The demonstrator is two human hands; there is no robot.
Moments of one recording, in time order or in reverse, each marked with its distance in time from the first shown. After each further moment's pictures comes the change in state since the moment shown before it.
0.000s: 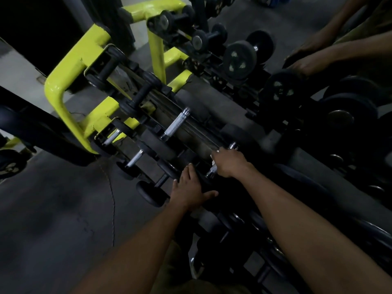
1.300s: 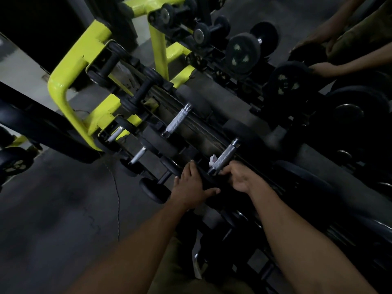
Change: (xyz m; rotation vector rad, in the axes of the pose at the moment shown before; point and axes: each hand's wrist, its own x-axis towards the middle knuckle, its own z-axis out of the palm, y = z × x) left_hand 0.000 -0.002 0.001 -0.015 0.021 0.015; right_hand -0.014 0.008 0.057 1.935 -0.284 0.365
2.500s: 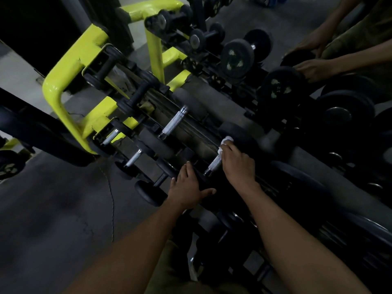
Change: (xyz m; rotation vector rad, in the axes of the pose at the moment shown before) left_hand -0.001 0.001 0.000 0.006 0.000 -0.001; right_hand -0.014 -0.008 0.001 -1.534 0.803 -0.779
